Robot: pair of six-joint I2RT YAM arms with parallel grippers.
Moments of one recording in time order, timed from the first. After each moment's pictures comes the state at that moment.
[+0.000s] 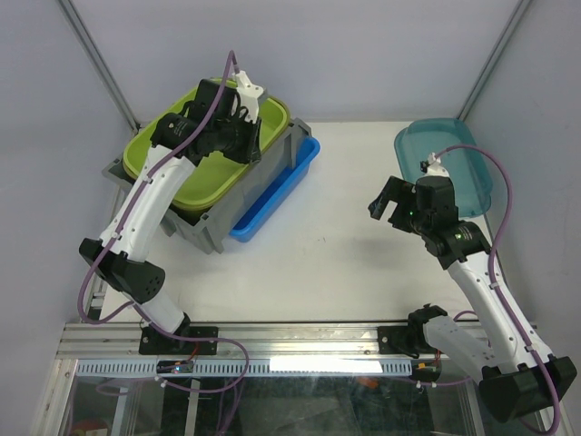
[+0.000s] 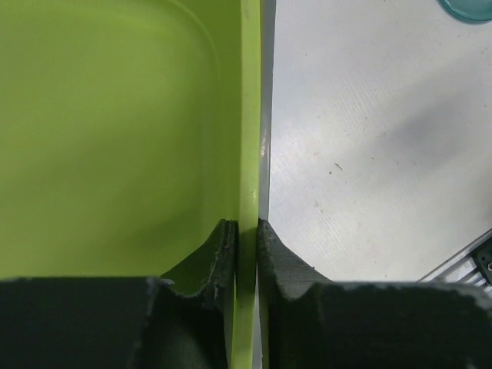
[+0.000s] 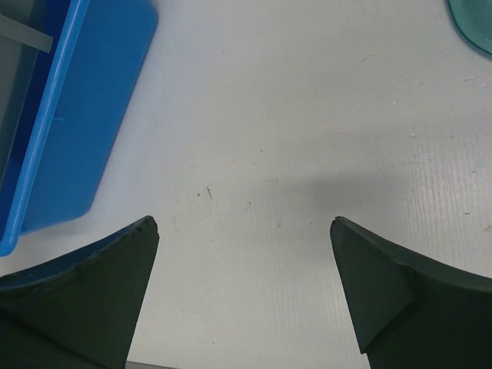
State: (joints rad) left arm -0.48 1.65 1.99 -1.05 0.15 -0.05; right arm 0.31 0.89 0.92 -0.69 0.06 0.56
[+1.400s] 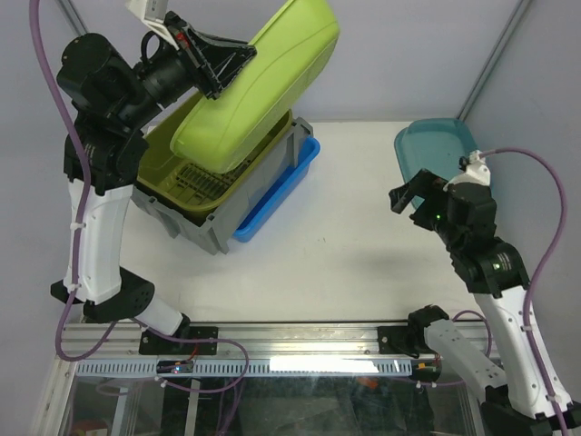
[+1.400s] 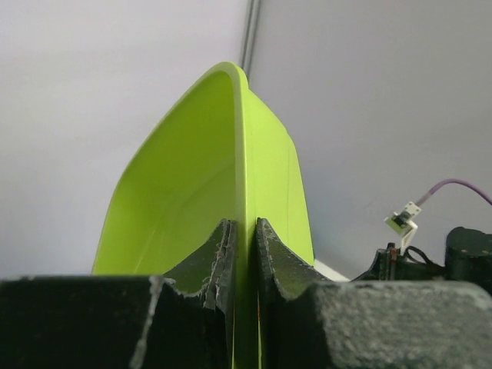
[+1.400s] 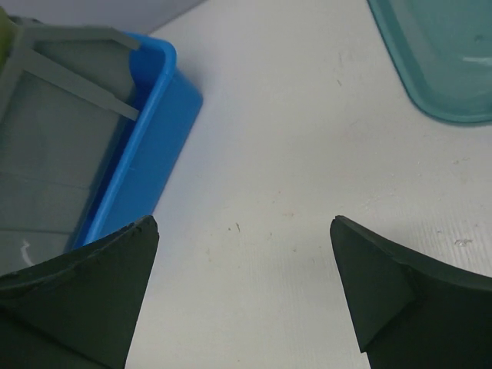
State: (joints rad) left arm -0.48 1.53 2.42 -0.60 0.39 -0.27; right arm 0.31 0.74 1.06 -0.79 0.16 0.58
